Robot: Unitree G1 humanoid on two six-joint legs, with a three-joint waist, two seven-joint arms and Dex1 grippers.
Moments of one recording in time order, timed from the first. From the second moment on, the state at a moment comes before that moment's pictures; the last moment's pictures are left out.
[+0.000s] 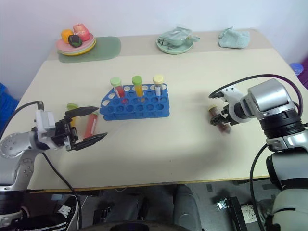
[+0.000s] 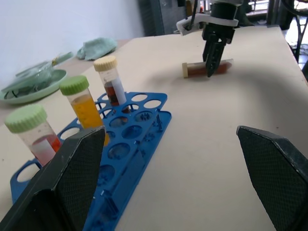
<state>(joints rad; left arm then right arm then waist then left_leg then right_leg) -0.05 0.68 0.22 -0.19 -0.57 -0.01 -1.15 -0.92 -0.91 0.34 0.24 0.37 1.54 0.67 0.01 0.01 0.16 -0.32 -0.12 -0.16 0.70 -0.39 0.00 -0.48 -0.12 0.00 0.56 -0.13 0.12</state>
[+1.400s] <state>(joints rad) -0.37 0.69 0.21 0.16 -0.51 -0.08 -1.27 -0.39 -0.15 0.03 -0.17 0.18 0.13 0.40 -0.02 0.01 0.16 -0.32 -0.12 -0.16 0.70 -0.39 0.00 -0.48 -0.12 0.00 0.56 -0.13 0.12</state>
